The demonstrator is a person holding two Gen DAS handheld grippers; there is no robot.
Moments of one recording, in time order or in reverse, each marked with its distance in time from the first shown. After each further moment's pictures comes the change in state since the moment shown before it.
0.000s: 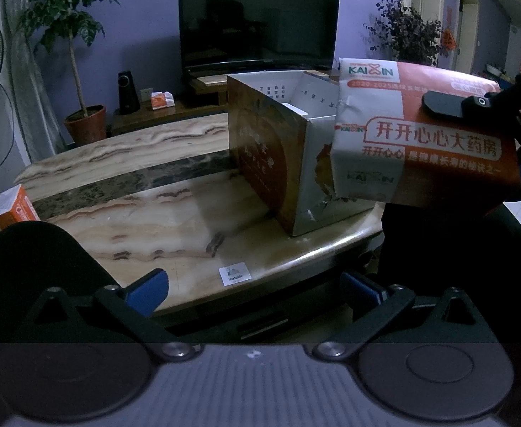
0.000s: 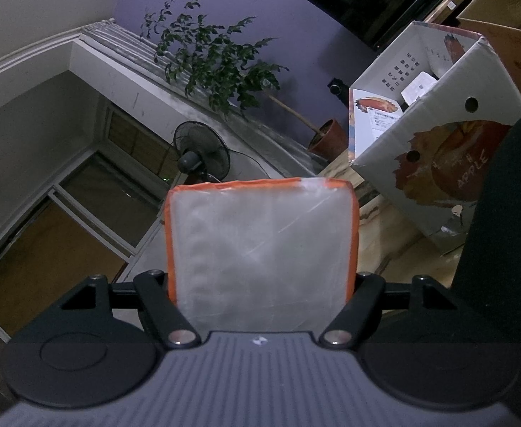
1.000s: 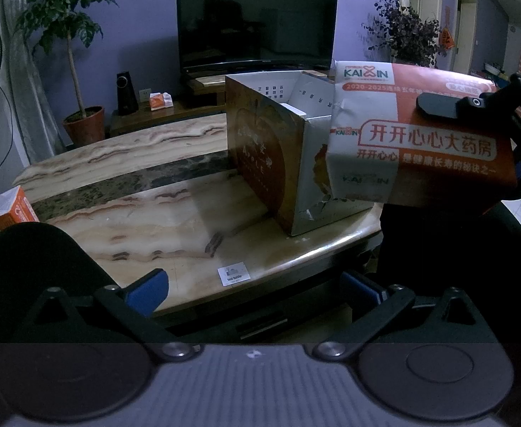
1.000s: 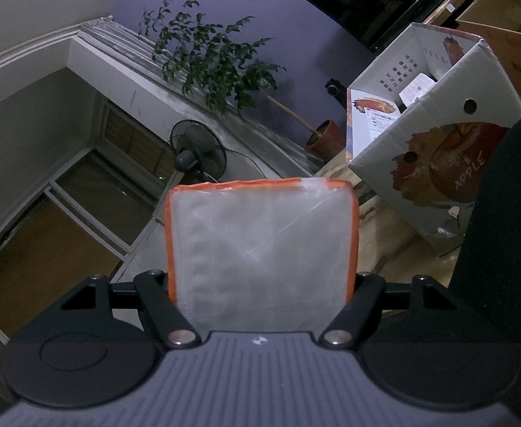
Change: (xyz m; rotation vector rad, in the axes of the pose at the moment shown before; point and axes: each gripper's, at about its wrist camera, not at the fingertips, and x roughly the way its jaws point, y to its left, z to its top) left arm 0.000 0.000 -0.001 0.004 -0.002 -0.005; right arm 0.002 0.000 0.000 -0.009 0.001 -0.015
